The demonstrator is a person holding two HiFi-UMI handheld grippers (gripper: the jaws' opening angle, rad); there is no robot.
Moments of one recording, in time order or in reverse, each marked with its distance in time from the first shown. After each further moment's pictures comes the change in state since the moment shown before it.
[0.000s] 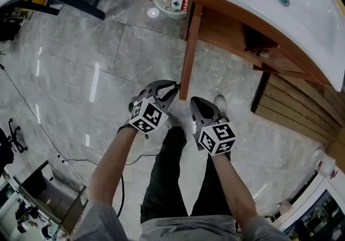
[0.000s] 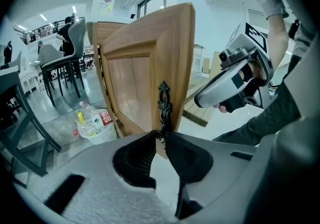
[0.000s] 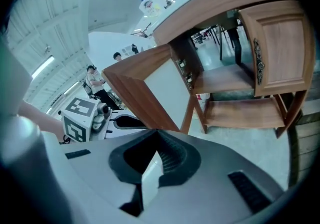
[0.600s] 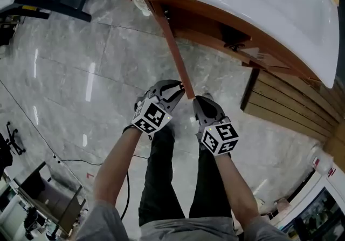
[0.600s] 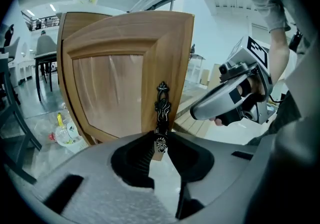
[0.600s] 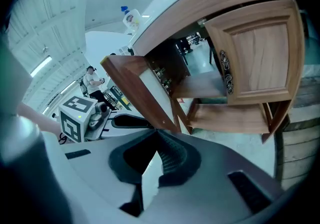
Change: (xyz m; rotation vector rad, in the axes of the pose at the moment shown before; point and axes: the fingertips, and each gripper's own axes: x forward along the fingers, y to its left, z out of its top) left arm 0.076 -0.053 0.072 -0.081 -0.088 -0.066; right arm -0.056 -0.087 0.015 0.000 0.006 -0.037
